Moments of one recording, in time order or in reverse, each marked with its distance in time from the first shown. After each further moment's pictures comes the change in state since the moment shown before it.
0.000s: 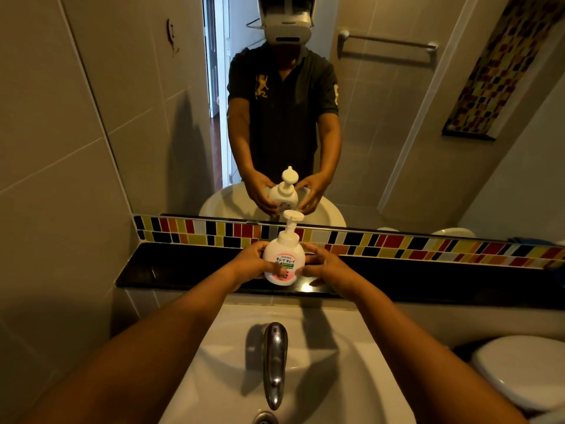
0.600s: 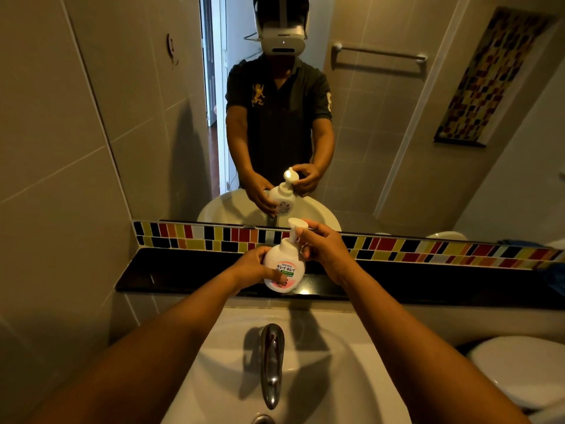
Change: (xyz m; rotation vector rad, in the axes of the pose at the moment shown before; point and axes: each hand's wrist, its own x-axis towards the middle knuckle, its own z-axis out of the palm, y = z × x) left_hand -0.011 0.005 0.008 0.083 -0.021 0.065; right_hand -0.014 -0.047 0.005 0.291 0.181 -0.268
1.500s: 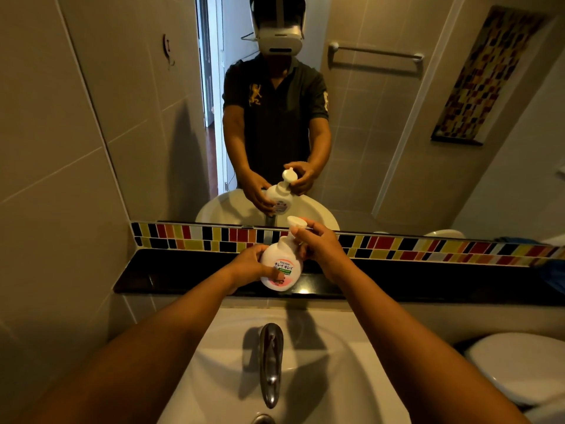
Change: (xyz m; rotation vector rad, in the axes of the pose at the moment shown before) left_hand 0.001 0.000 -0.005 0.025 -0.002 -0.004; right_hand 0.001 0.001 0.004 -0.053 0.013 -0.014
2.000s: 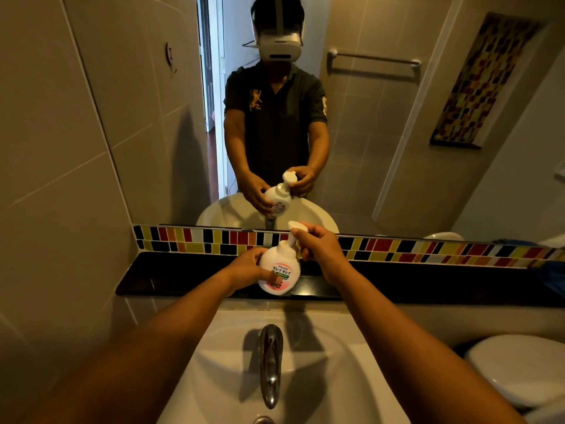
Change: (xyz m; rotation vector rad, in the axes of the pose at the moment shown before) left_hand -0.008 0.005 0.000 0.042 0.002 0.012; right_hand -0.002 0.000 0.002 0.000 0.103 0.008
